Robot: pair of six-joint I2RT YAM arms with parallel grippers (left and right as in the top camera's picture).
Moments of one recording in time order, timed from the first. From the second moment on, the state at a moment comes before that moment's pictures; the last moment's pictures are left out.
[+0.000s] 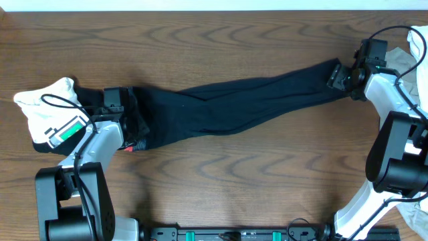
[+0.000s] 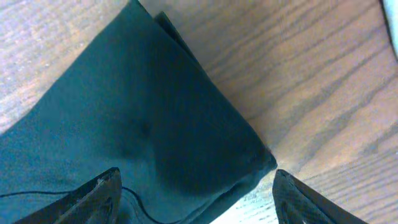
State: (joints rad) left arm 0.09 1.62 0.81 -0.48 -0.01 -0.47; right arm -0.20 1.98 1.34 -0.47 0.02 0.26
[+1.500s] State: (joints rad) left arm 0.08 1.61 0.82 -0.66 -0.05 -0.45; right arm -0.42 2.07 1.39 -1.03 0.20 0.42
